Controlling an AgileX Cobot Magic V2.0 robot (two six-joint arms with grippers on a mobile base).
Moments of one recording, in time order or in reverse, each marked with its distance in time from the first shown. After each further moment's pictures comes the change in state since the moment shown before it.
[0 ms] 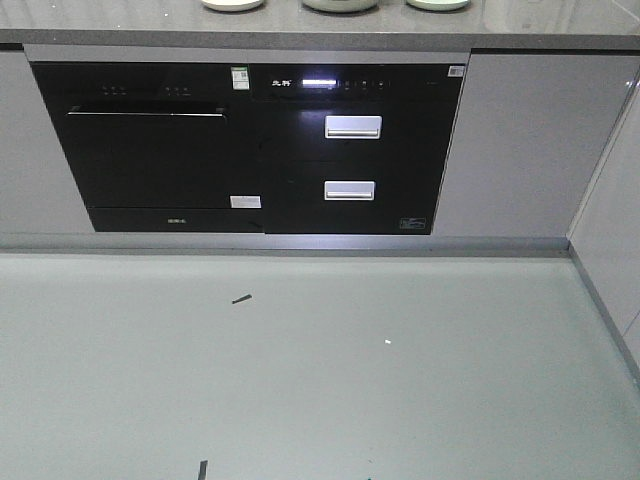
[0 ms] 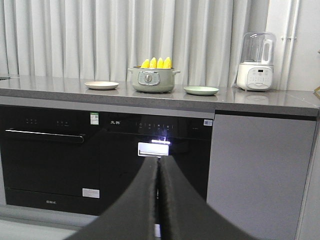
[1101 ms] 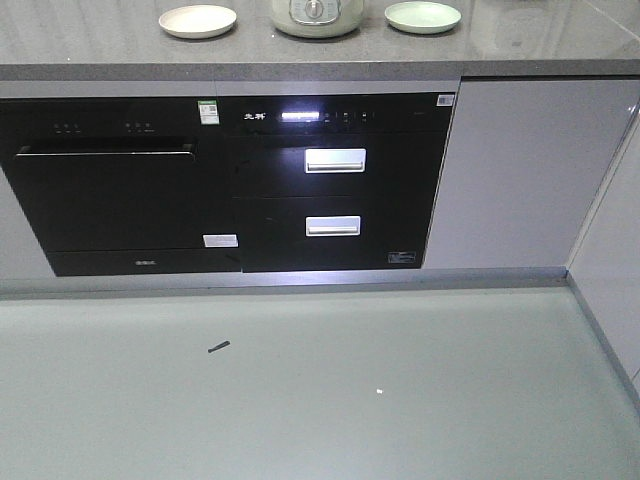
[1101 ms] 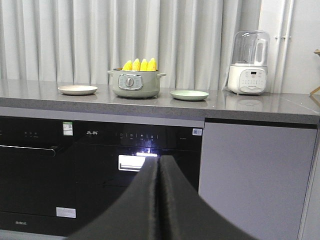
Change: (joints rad) left arm 0.000 0.000 0.000 0.000 0.000 0.000; right arm 0.000 0.000 0.000 0.000 0.000 0.000
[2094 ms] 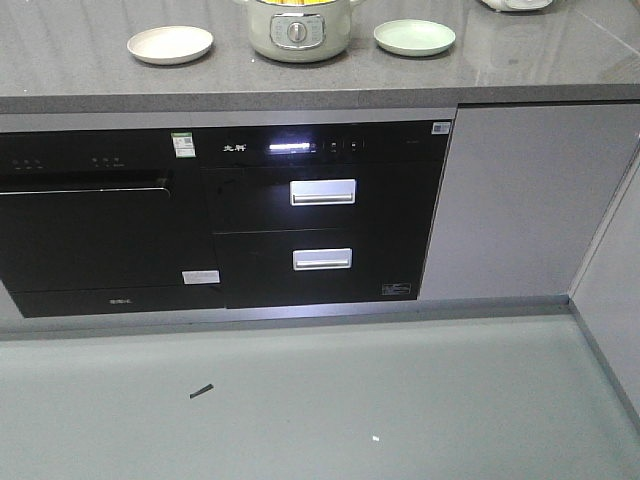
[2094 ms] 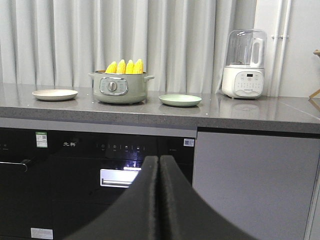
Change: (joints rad) left arm 0.000 0.000 0.000 0.000 0.000 0.000; right arm 0.000 0.000 0.000 0.000 0.000 0.000
